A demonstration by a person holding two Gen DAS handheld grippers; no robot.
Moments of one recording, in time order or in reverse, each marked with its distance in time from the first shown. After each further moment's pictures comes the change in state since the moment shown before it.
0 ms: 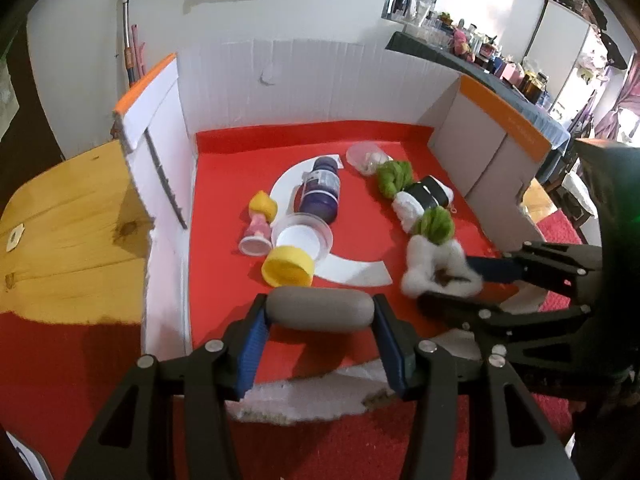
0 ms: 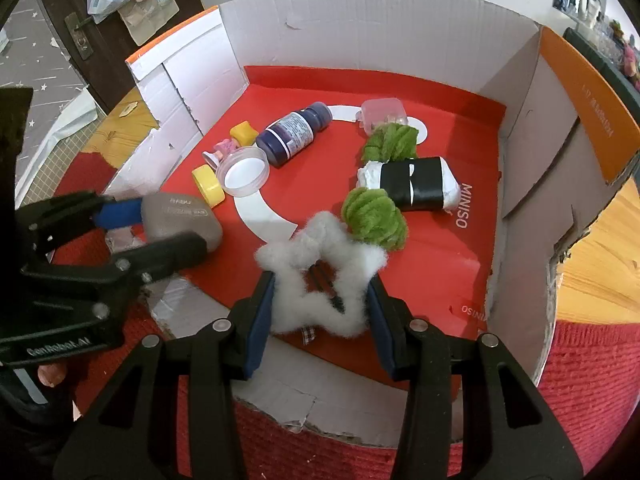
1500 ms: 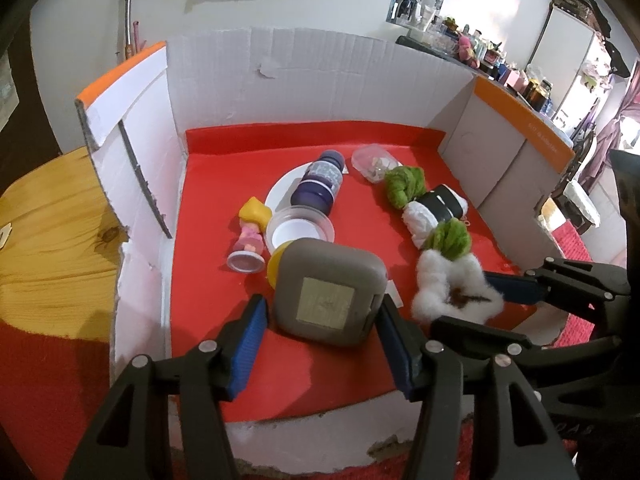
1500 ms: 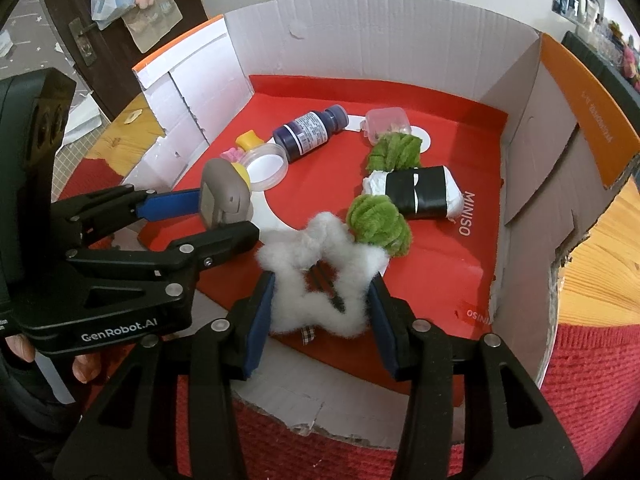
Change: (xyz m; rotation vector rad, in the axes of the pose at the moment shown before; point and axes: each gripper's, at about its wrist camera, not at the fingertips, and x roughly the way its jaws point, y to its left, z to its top) left arm 0.017 0.002 0.007 -0.021 -0.019 0.004; right arm 0.000 0.006 0.001 0.008 -0.035 0.015
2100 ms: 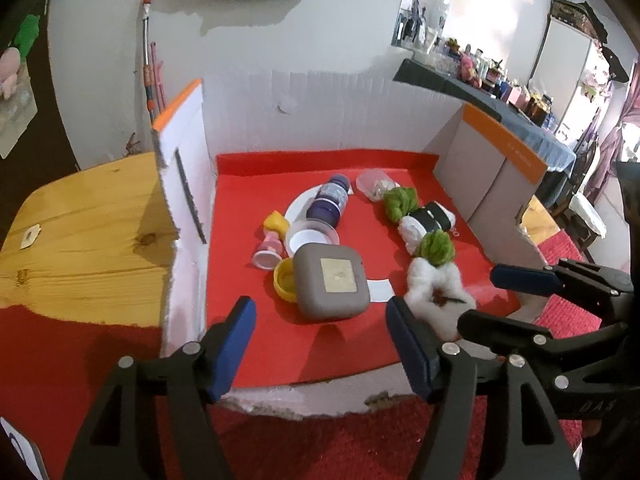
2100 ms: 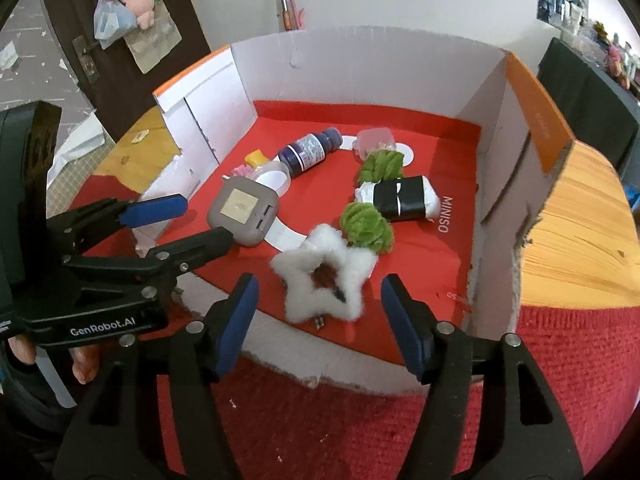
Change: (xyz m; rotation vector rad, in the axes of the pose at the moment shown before) left arm -0.037 -0.003 -0.010 -0.005 -0.097 0.042; right arm -0.031 0.003 -0.011 0.032 -0.087 -0.006
